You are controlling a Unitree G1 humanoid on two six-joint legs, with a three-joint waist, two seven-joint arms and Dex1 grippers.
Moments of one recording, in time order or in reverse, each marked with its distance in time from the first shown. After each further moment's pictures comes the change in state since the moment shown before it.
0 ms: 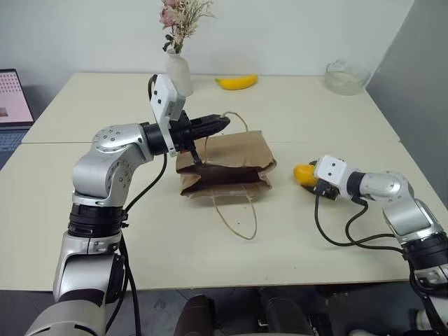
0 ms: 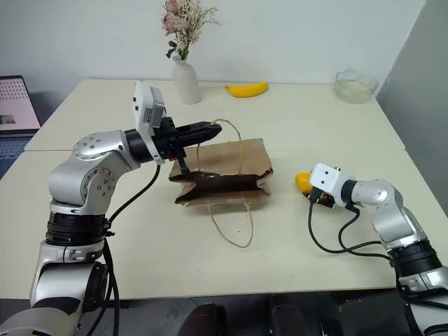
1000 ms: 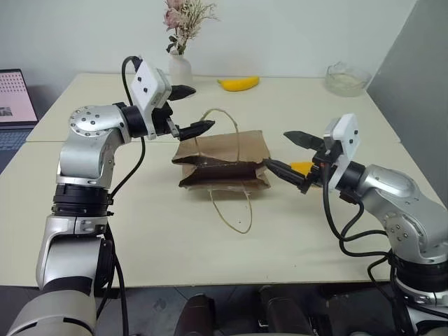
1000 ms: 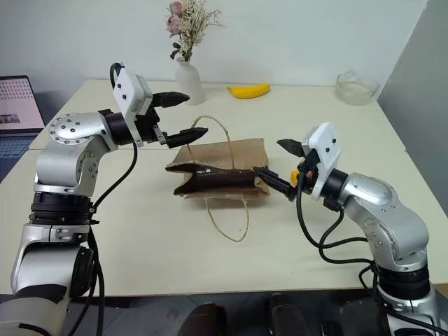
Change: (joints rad) left arm -0.117 0.083 -0.018 0.289 0.226 -0.295 -0.027; right arm 0.022 0.256 -0.264 -0.604 0.634 0.577 -0.234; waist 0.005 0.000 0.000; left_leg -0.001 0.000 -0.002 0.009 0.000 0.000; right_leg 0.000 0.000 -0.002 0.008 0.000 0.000
